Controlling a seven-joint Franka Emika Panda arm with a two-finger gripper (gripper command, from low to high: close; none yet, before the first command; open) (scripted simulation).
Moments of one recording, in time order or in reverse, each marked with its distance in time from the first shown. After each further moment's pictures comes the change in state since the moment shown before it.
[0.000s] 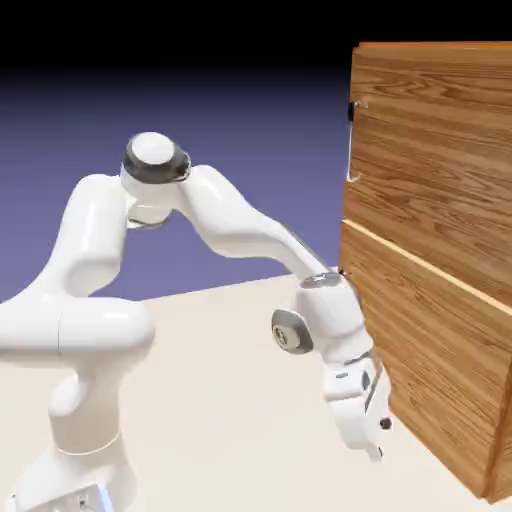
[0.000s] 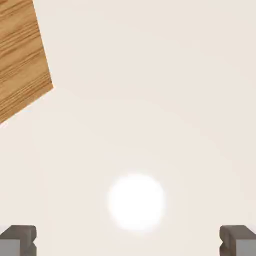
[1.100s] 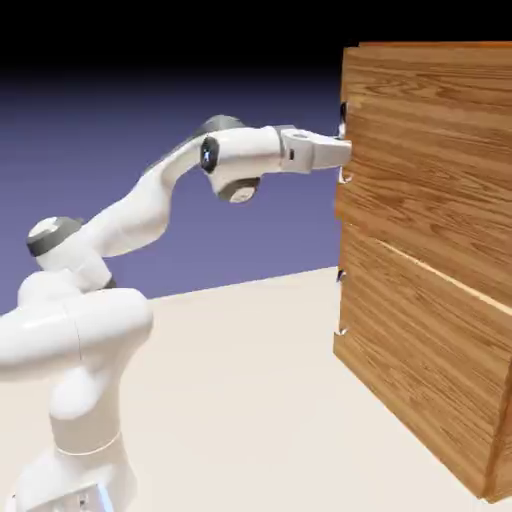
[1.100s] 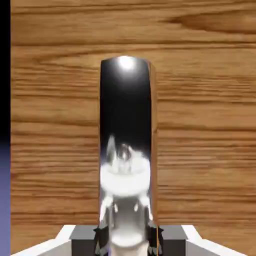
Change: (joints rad) arm 0.549 0.704 -0.658 0.071 0.838 -0.338 -0.377
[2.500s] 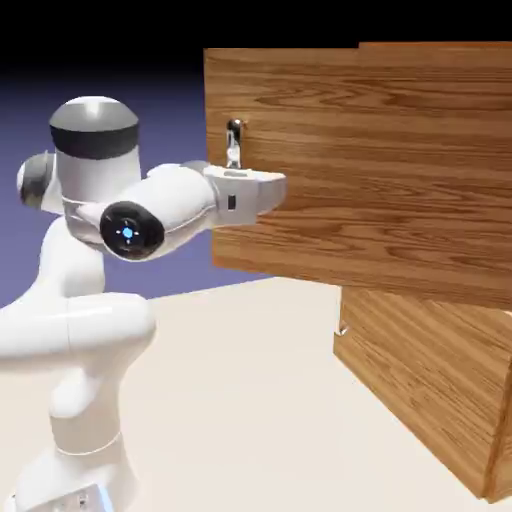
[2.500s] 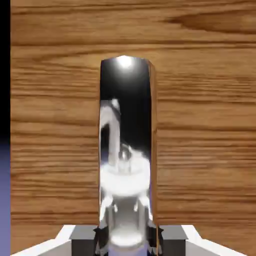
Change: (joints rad) arm -0.380 -0.542 -0.800 -0.438 -0.671 -1.660 -0.773
